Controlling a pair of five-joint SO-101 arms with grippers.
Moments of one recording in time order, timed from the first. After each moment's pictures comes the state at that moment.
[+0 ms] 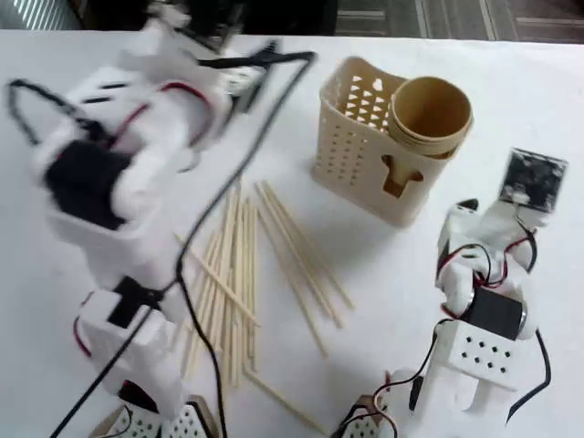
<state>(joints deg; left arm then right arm) 11.2 16.4 -89.4 101.9 -15.3 16.6 -59.6 52.5 50.5 6.8</state>
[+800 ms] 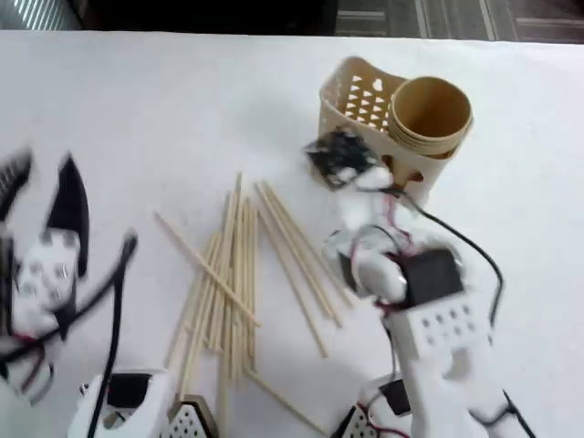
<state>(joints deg) -6.0 -49.5 -27.6 101.8 -17.7 -22.9 -42.5 26.8 84.3 17.7</state>
